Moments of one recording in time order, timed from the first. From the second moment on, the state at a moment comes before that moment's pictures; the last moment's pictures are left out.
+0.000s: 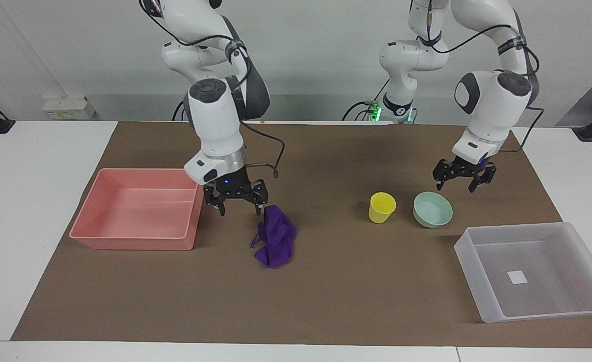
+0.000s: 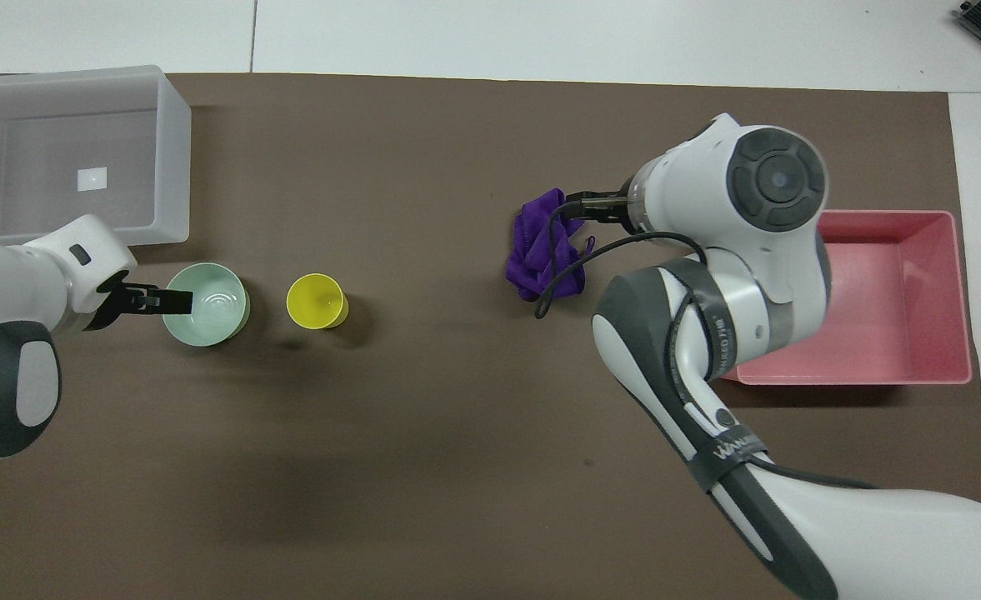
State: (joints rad) left arm -0.05 -0.02 0.01 -2.22 -0.01 2.36 0.11; right arm 0.36 0.34 -0.02 -1.70 0.00 2.31 0.37
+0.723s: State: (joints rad) left arm -0.05 0.13 0.00 -2.24 -0.01 2.56 0.11; right arm 0.44 0.55 -0.02 -1.71 -0.06 2.61 0.35
